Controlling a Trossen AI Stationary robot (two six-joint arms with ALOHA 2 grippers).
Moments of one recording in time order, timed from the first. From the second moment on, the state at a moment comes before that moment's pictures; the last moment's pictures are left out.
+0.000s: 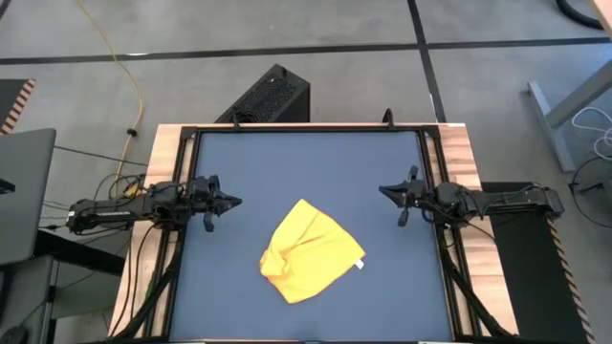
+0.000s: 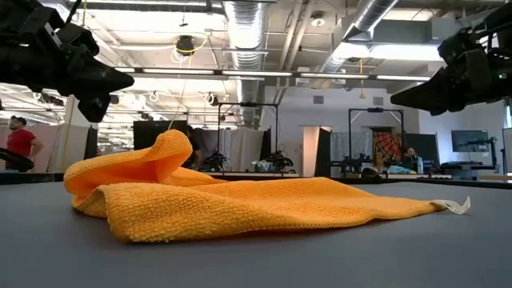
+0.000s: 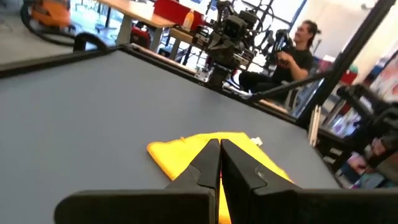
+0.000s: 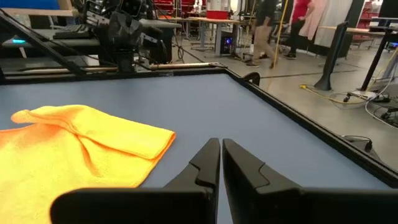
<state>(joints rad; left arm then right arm) 0.09 0.03 0.01 0.03 -0.03 -0.41 0.01 0.18 0.01 0.08 0.34 0.02</state>
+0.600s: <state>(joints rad) 0.09 0.03 0.01 0.06 -0.22 -0.48 0.01 0.20 0.01 0.36 0.34 0.22</state>
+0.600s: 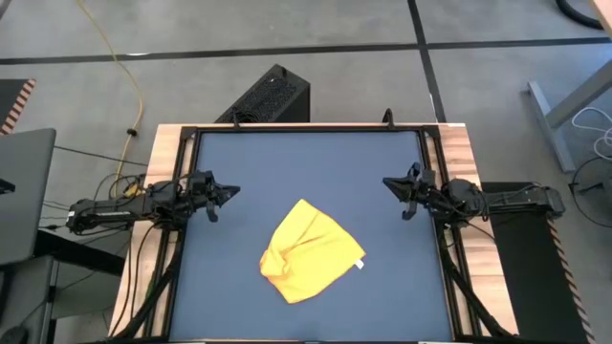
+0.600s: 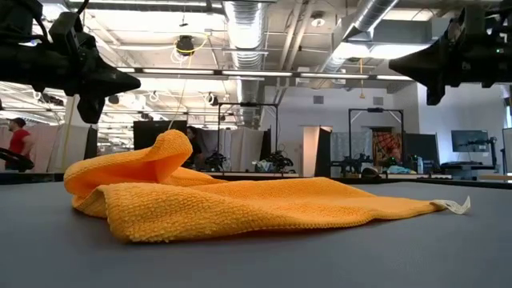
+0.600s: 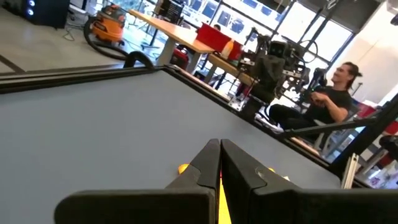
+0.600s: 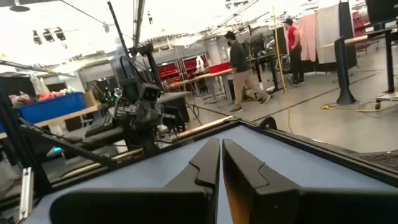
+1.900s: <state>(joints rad) -0.34 1.10 0.48 0.36 -0.12 -0.34 0.25 1.38 0.56 0.57 0.34 0.07</state>
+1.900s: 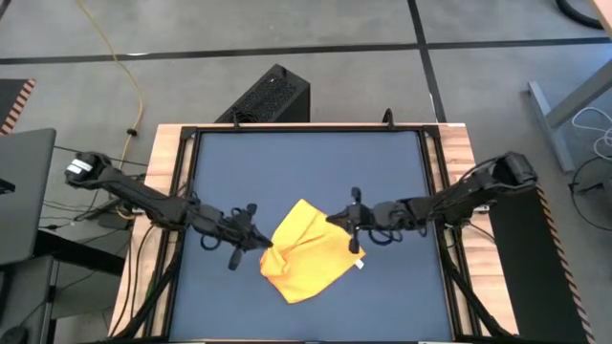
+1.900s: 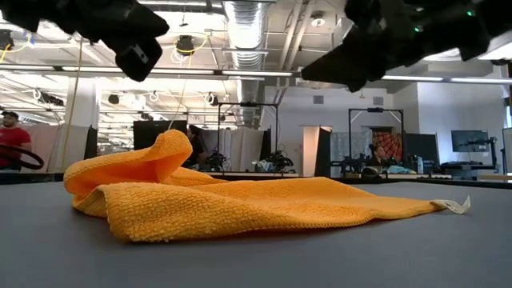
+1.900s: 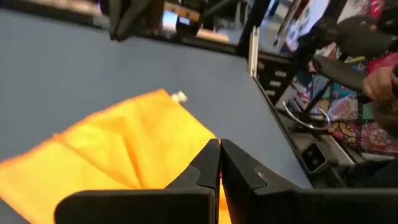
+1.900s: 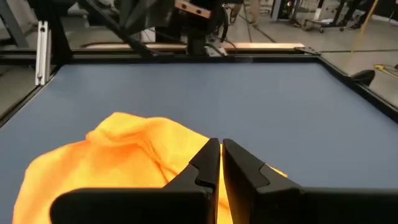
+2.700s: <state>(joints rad) -0.47 1.60 0.85 0.04 -0.26 -0.26 0.52 1.56 0.74 0.29 0.31 0.37</state>
